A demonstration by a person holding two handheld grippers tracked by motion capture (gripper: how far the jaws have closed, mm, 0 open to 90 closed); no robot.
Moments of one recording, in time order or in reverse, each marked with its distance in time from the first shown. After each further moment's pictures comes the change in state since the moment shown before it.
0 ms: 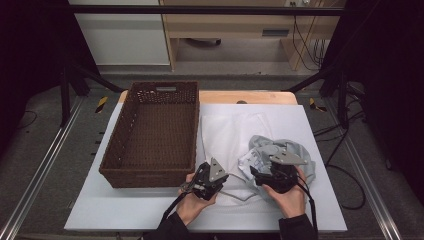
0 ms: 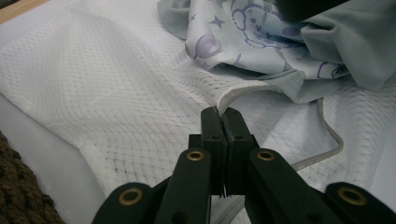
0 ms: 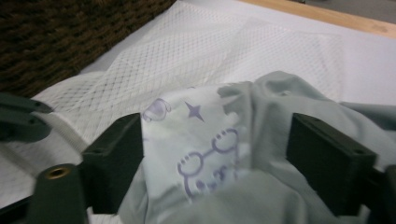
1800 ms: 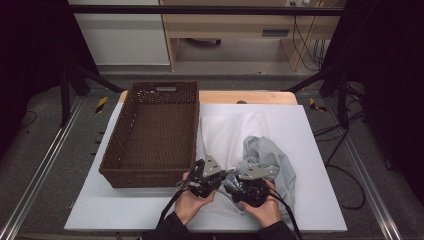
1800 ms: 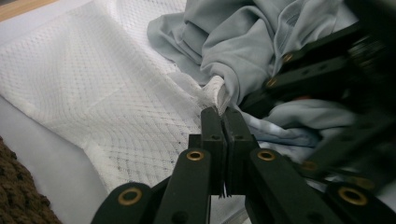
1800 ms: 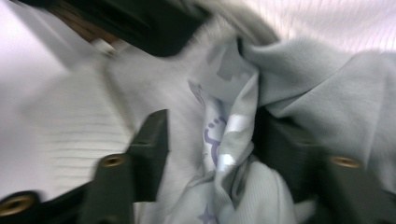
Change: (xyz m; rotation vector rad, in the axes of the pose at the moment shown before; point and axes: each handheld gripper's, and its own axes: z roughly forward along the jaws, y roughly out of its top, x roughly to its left) left arm 0.008 0.002 -0.010 -0.046 -0.035 -0.064; right arm 0.058 -0.028 0.030 0.074 0.284 -0.099
